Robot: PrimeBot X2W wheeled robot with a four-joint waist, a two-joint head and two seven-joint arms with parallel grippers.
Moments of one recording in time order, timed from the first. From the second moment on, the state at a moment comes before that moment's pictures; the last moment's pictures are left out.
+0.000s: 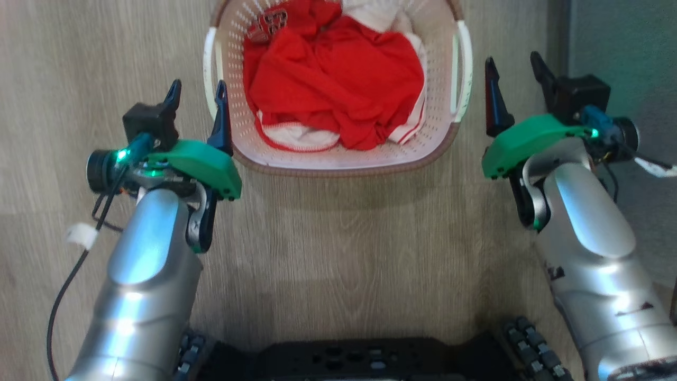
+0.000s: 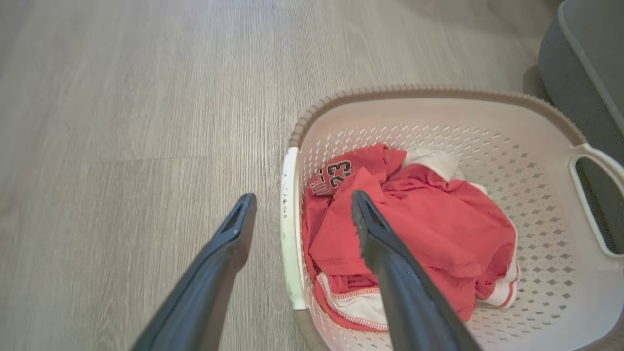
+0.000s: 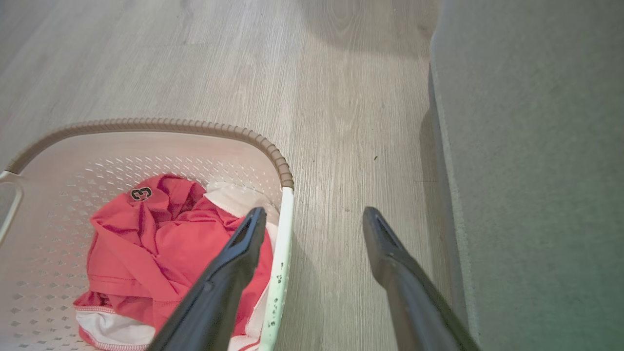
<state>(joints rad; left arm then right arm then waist) -0.63 0.03 -0.21 0.67 -0.21 0.00 -0.26 -0.69 -0.06 0.16 0.64 0.20 0.13 -0.25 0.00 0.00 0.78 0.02</state>
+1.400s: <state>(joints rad) -0.99 0.02 -0.36 0.99 -0.29 0.01 -0.26 -0.95 -0.07 0.27 0.86 0.31 0.13 -0.26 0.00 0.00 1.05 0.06</state>
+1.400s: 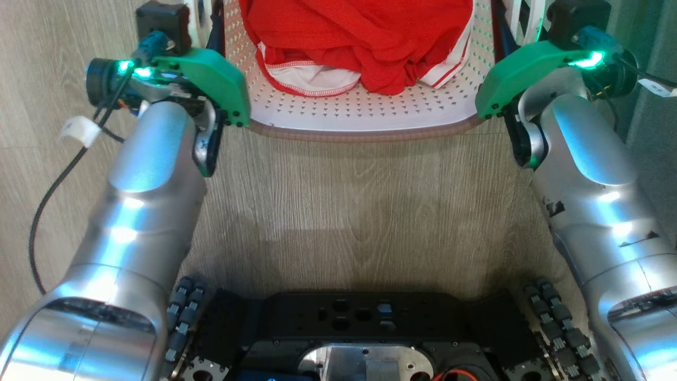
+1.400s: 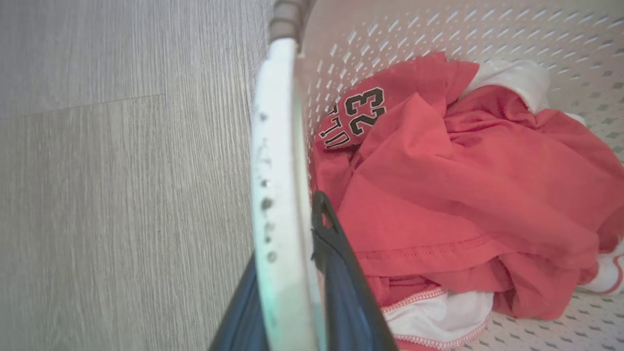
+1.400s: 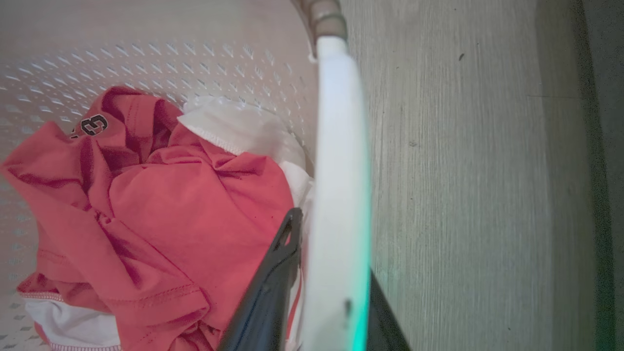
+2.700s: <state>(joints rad) -0.72 0.01 -0.58 1.14 -0.52 0.00 -0.26 -0.78 -0.05 0.51 1.13 0.61 0.13 -0.24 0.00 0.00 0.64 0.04</state>
